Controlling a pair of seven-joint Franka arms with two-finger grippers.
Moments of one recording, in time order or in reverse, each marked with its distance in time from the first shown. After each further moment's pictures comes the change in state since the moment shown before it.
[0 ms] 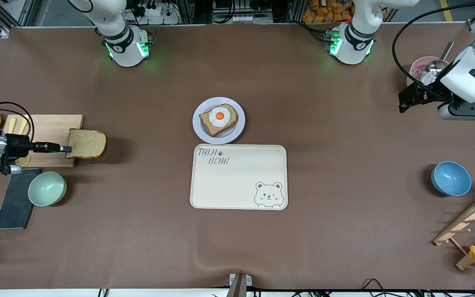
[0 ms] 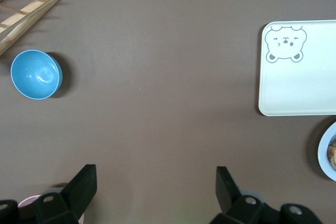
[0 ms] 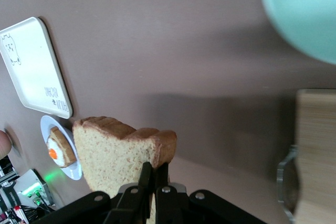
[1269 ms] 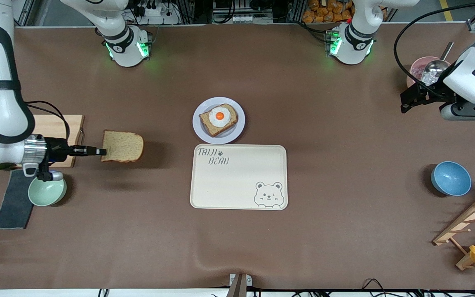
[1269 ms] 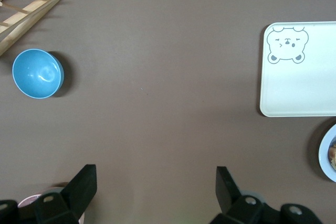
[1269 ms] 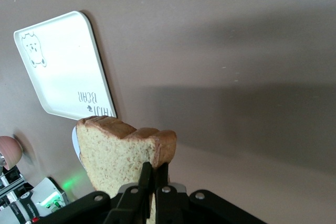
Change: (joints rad) left arm 0.006 0.000 0.002 0.000 0.000 0.000 0.000; right arm 0.256 -0.095 0.000 -0.077 0.094 0.089 0.214
